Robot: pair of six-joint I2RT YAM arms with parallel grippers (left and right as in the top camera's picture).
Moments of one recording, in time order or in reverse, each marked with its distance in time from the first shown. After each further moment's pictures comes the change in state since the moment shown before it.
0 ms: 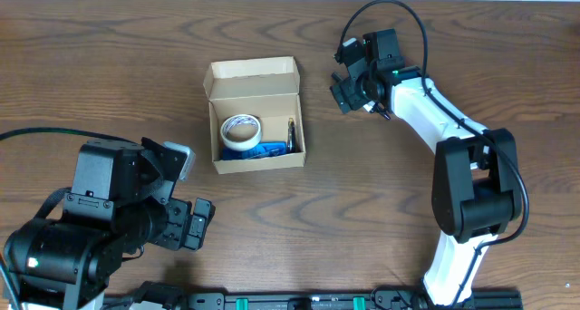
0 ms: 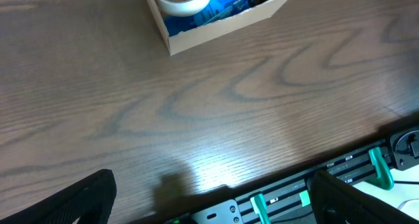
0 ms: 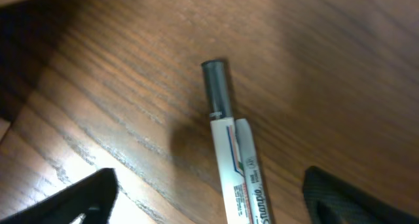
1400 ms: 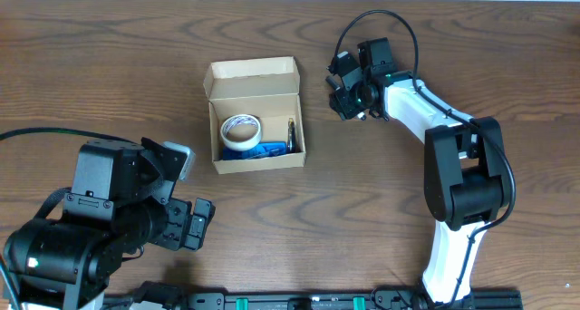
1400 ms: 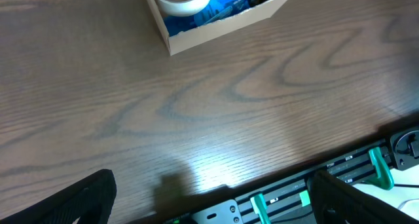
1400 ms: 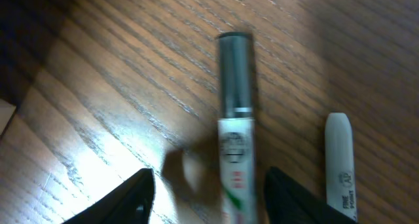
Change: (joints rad) left arm 0.000 0.000 0.000 0.000 0.000 0.000; right arm 0.000 0.086 0.000 0.000 -0.103 0.005
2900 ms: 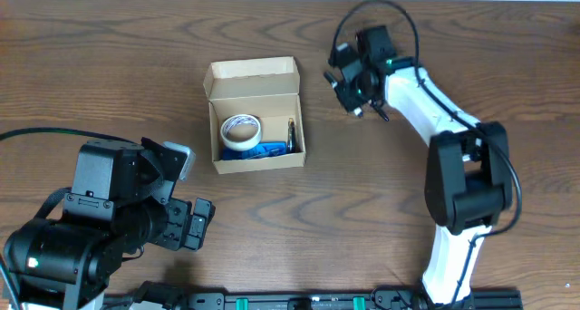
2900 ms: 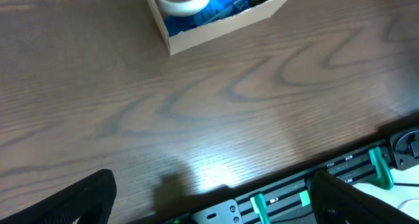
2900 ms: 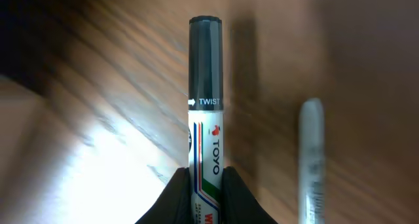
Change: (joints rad) left arm 0.000 0.000 0.000 0.000 0.000 0.000; right arm 0.020 -0.032 0.138 -0.212 0.054 -0.003
